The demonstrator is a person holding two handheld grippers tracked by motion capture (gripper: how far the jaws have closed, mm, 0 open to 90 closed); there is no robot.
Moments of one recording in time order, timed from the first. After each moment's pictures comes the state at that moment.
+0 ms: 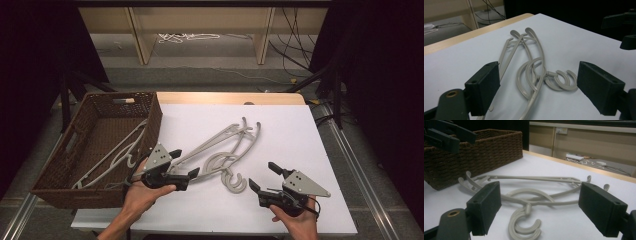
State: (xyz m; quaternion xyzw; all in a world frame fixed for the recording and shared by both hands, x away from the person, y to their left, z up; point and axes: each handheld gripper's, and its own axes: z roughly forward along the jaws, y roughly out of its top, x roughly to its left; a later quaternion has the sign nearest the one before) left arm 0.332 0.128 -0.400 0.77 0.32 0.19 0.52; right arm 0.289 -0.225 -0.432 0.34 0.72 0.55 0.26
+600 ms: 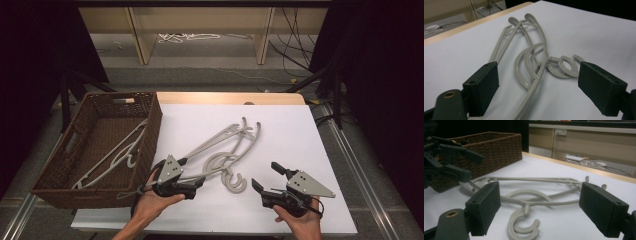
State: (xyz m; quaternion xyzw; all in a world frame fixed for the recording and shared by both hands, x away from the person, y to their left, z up) left arm 0.330 0.109 -0.443 0.79 0.30 0.21 0.49; right arm 0.288 -0.232 -0.430 0.34 0.71 0.56 0.26
